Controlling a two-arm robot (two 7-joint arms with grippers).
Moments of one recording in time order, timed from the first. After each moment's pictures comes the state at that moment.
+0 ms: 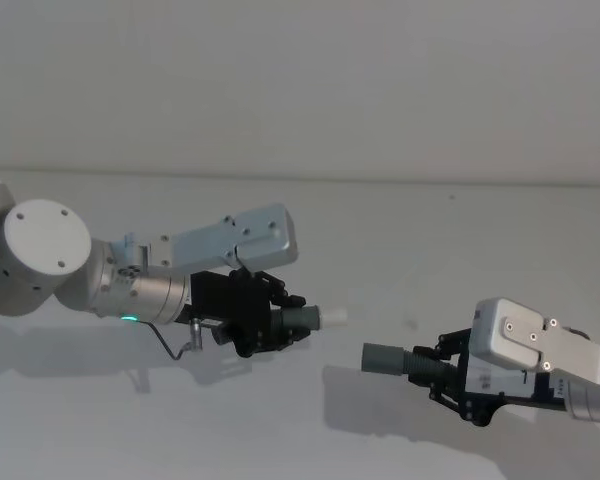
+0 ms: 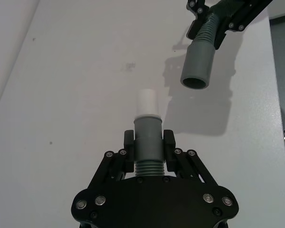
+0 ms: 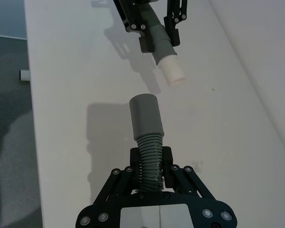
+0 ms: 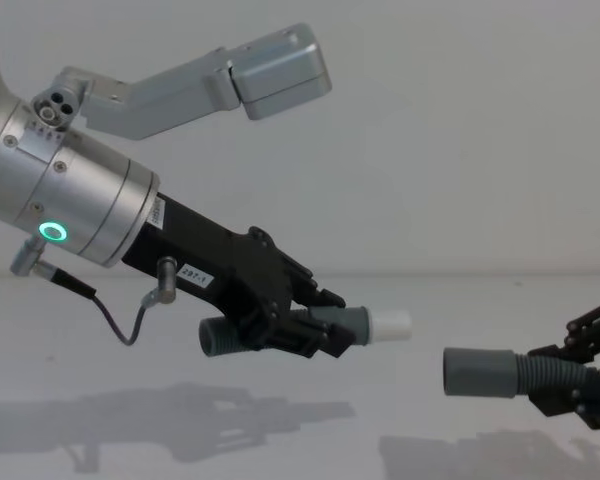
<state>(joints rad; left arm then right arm) -0.75 0.56 0.82 -1.50 -0.16 0.27 -0.86 0.30 0.81 -0.51 -1.76 0.05 0.14 0.73</state>
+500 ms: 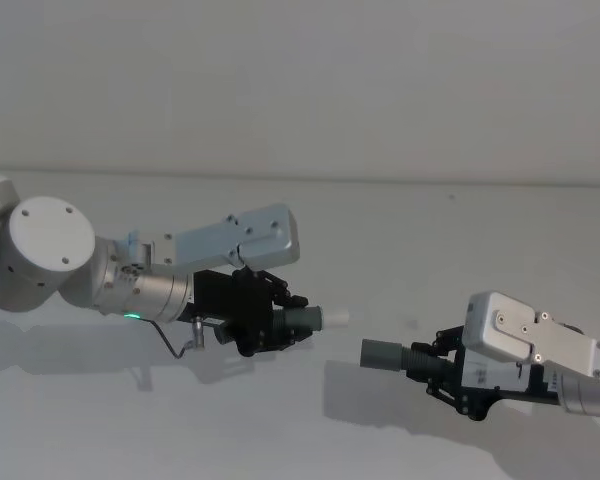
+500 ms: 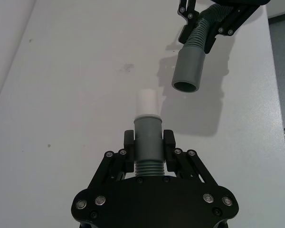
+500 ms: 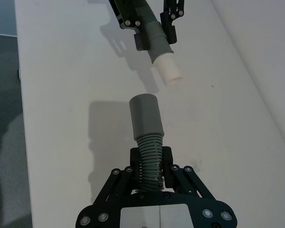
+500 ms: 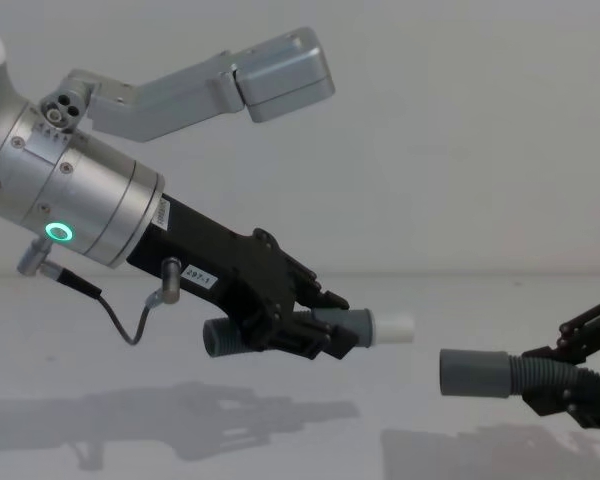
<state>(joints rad) -0.77 0.55 0.84 -1.48 -0.17 0.26 -0.87 0.34 0.79 -0.54 -1.72 0.04 0.14 0.73</state>
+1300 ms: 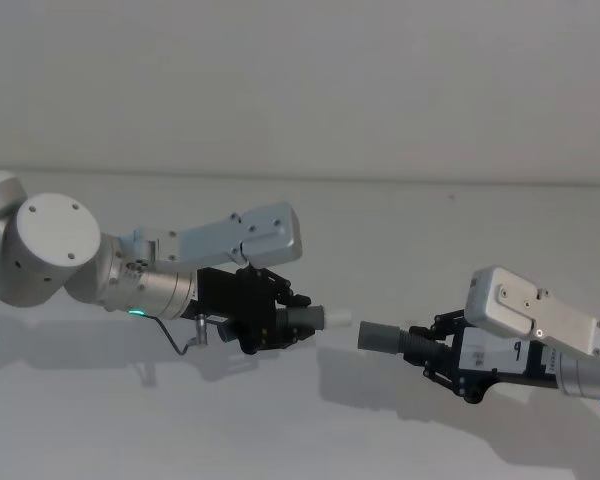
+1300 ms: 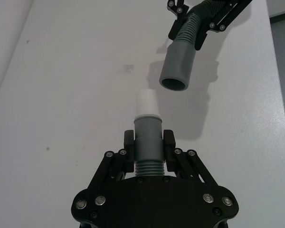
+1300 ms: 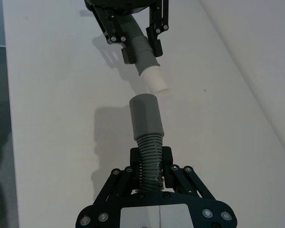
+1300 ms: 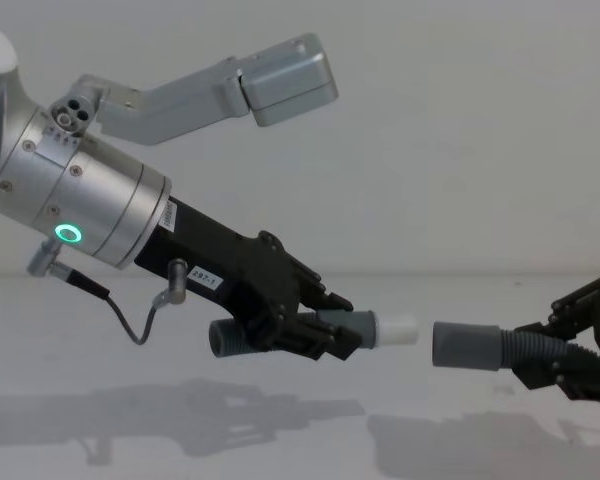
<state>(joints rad) -0.80 0.54 0.86 -1.43 -0.18 0.24 -0.88 0.38 0.78 -0.55 -1.69 0.08 0.16 0.74</state>
